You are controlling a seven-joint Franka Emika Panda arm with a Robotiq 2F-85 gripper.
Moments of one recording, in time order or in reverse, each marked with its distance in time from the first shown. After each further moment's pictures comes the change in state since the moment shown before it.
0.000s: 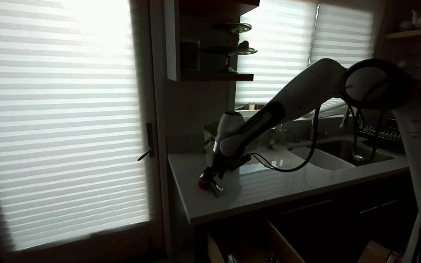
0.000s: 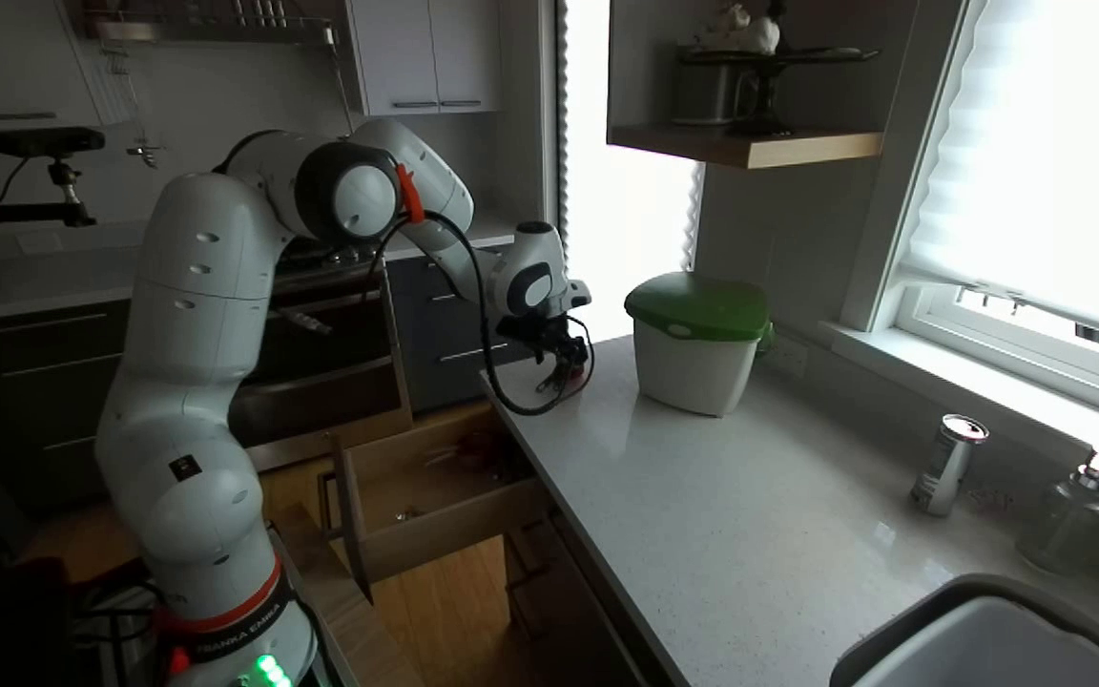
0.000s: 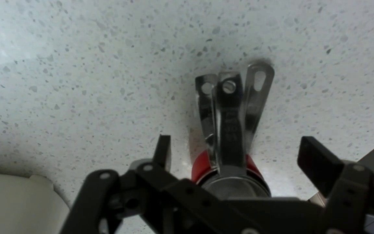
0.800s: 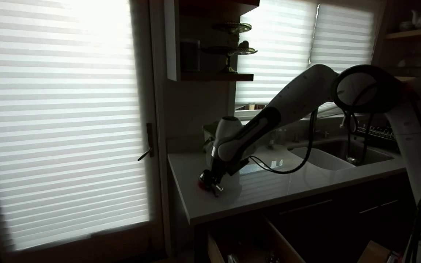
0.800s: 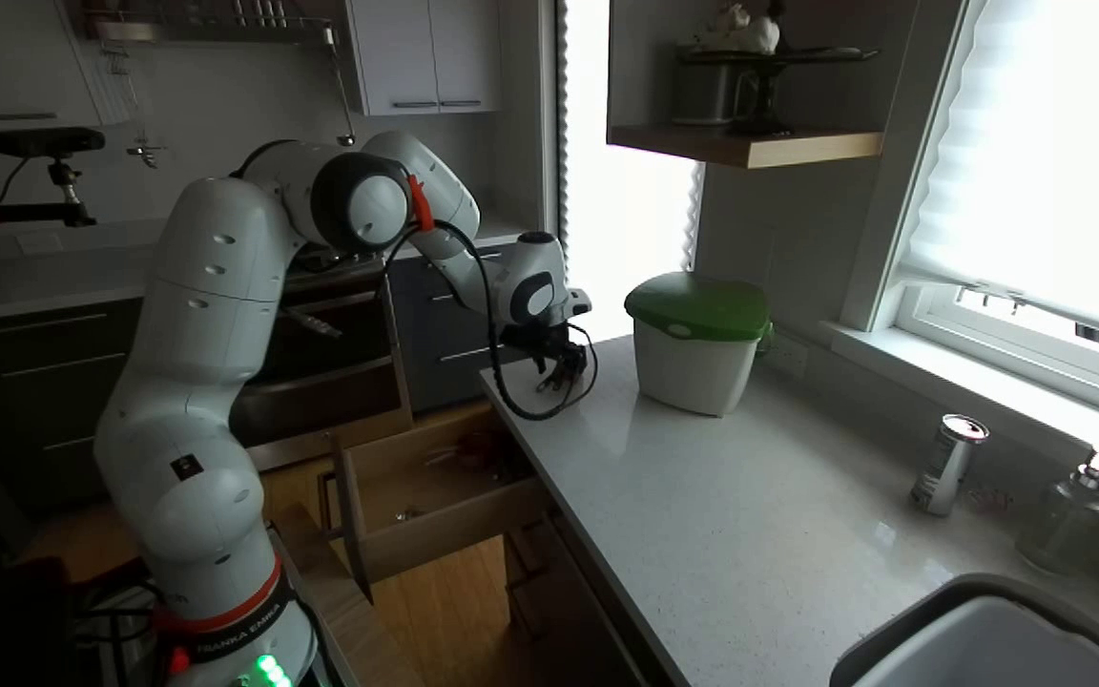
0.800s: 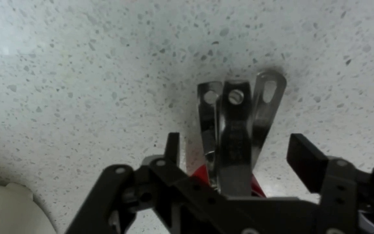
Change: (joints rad) arm 0.013 0.052 -0.009 0.026 -0.011 0.011 -0.038
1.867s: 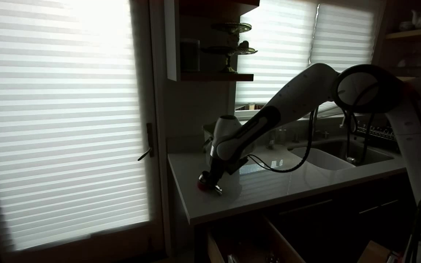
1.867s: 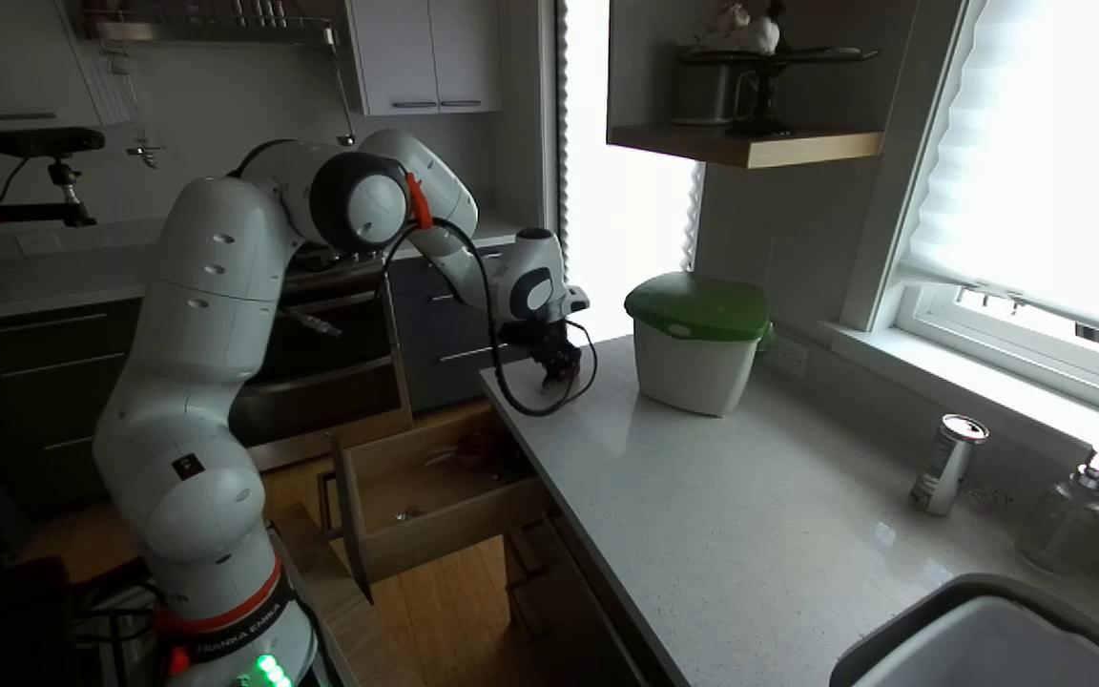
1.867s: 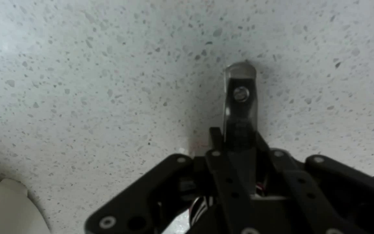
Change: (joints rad) arm 0.010 -0.004 0.000 0.016 -0.015 -0.045 0.001
